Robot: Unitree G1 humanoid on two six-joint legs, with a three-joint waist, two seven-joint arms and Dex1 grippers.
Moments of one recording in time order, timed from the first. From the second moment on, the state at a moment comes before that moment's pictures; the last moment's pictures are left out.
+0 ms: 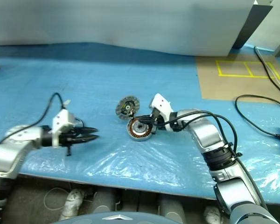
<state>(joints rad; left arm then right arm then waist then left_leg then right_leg) -0.14 0.89 0.12 -0.05 -0.39 0.29 -1.20 -0.53 -0.49 0.25 -0.06 0.26 0.60 0.98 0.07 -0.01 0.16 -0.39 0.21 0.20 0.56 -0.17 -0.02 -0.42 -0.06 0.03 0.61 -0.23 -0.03</state>
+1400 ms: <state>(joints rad) -0.81 0.90 -0.21 0.82 0.09 -0.31 -1.56 -0.42 -0.47 0.25 -0.09 0.23 0.61 0.86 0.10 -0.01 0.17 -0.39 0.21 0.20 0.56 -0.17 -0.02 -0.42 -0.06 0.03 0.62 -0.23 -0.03</state>
